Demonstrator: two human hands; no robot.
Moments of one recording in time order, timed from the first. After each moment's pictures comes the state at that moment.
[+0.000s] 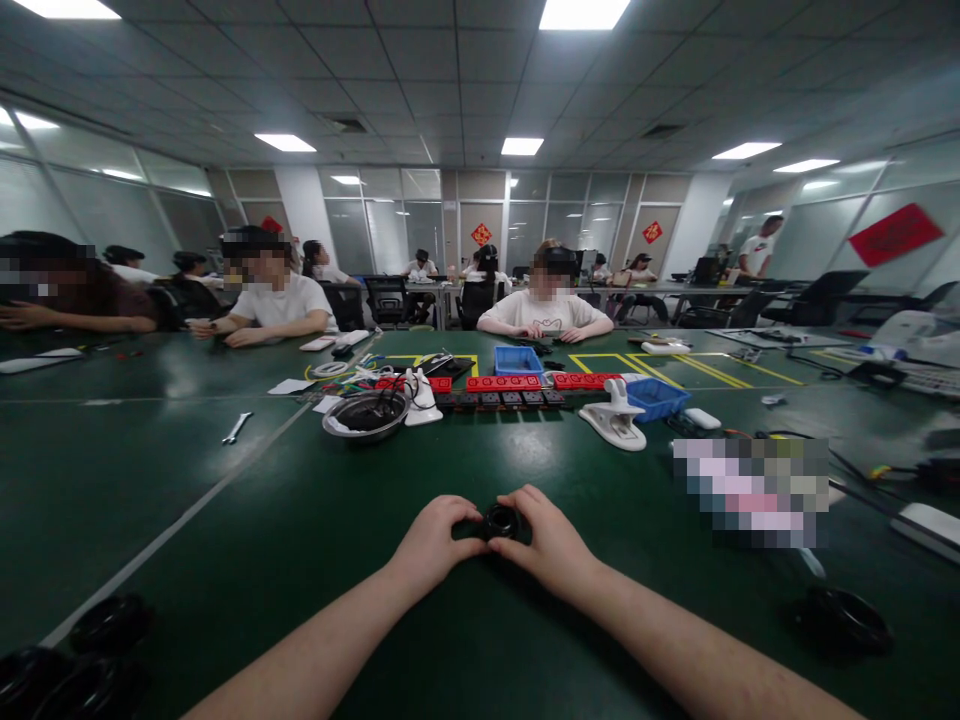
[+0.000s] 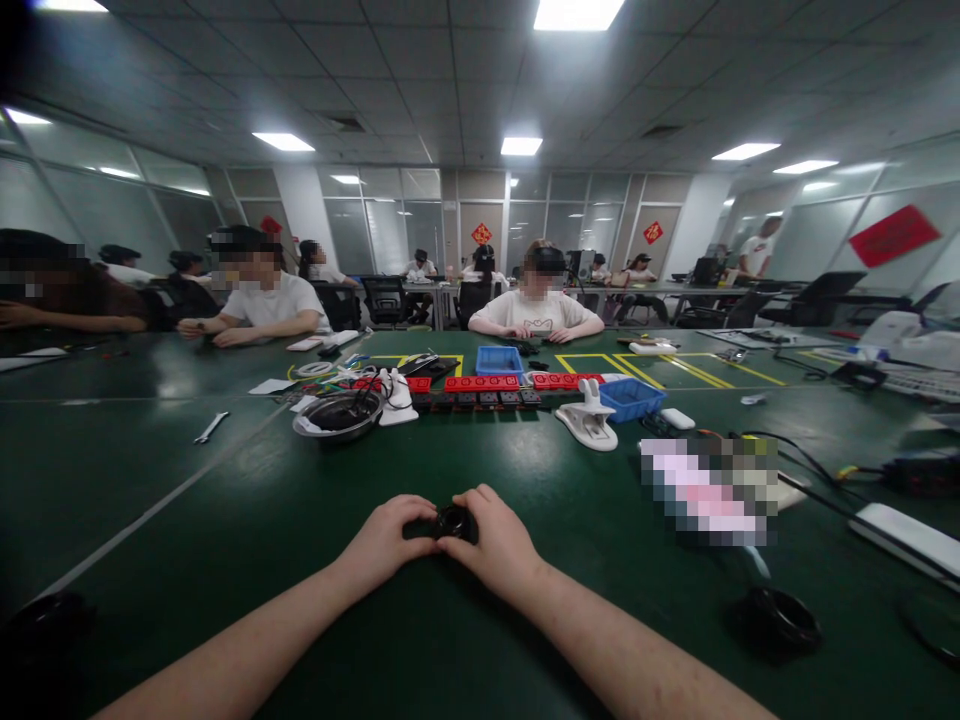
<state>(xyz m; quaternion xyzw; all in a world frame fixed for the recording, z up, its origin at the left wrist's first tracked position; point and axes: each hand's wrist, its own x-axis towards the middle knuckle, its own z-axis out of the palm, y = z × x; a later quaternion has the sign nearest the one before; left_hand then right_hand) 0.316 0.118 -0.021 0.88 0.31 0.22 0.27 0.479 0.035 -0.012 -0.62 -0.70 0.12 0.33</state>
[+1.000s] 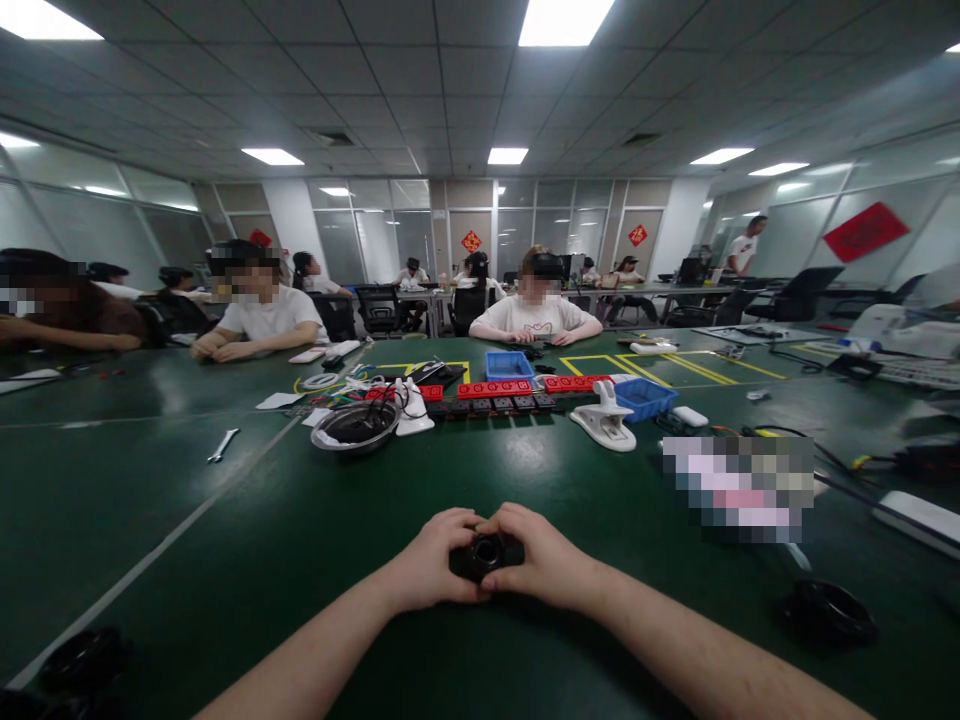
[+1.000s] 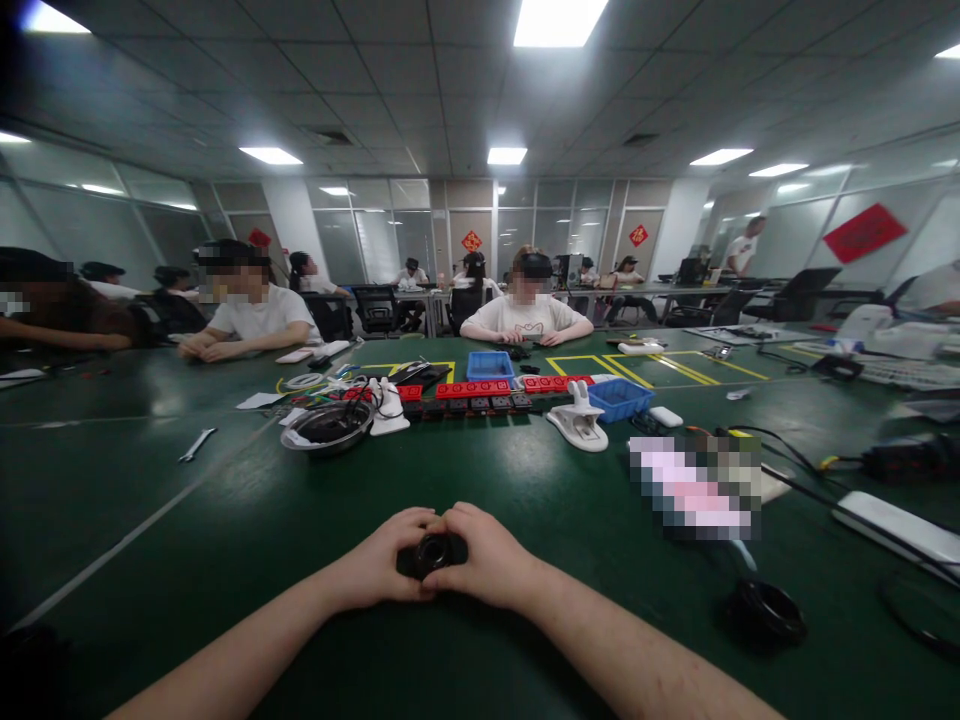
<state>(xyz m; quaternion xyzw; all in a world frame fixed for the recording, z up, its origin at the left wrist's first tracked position) 0.316 0.116 -0.011 0.92 0.20 0.11 0.30 0.482 0.031 0.002 -0.54 -0.76 0.20 0.30</state>
